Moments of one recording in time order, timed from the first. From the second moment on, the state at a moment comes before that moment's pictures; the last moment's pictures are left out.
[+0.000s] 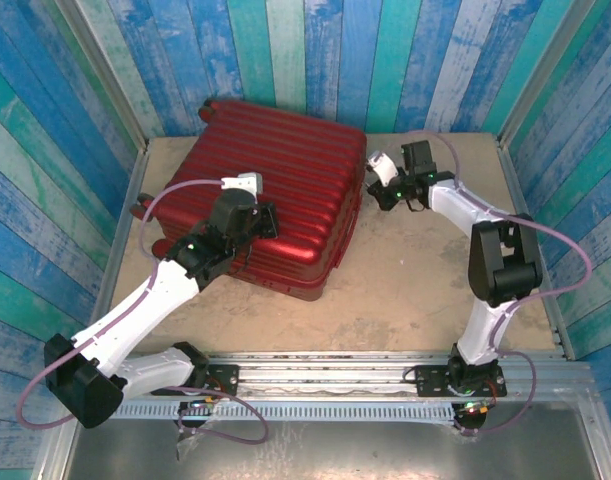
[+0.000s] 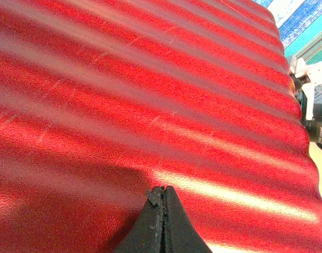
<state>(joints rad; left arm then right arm) -0.64 1.12 0.95 -0.37 -0.18 -0.55 0.23 1.88 1.36 -0.33 -0.39 -0.43</state>
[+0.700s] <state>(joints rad) -0.66 1.14 0.95 -0.34 -0.18 -0.56 0.19 2.15 1.67 -0.30 -0.40 -0.40</state>
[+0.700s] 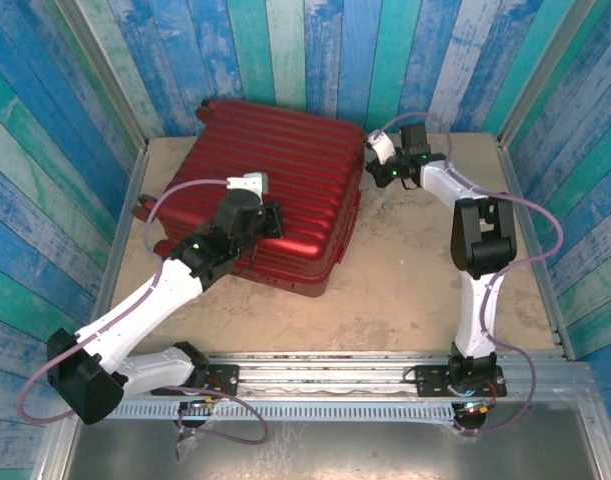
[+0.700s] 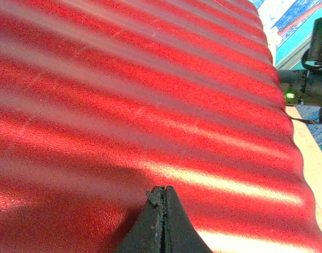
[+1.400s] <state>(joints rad) -0.68 1.07 0.96 -0.39 -0.21 -0.63 0.02 1.96 1.34 -0.16 -0.47 0.21</state>
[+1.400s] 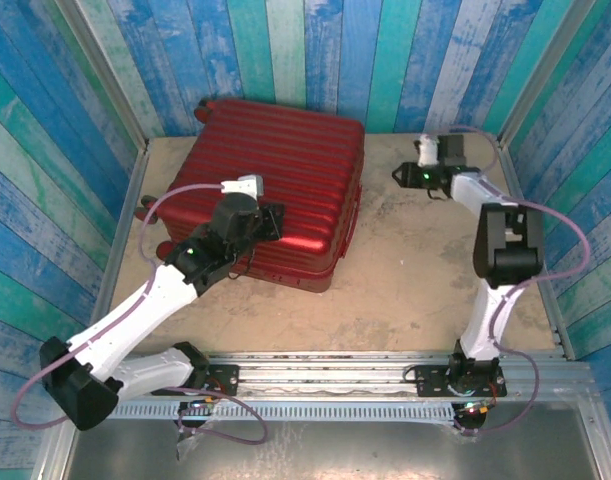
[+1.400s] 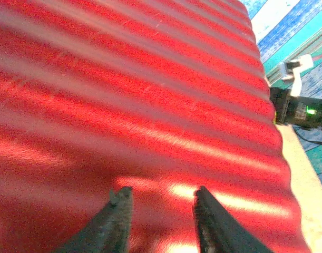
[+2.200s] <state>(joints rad) -0.68 0.63 0.53 -0.59 -0.35 -1.03 0.16 2.12 1.05 0.71 -0.94 0.89</state>
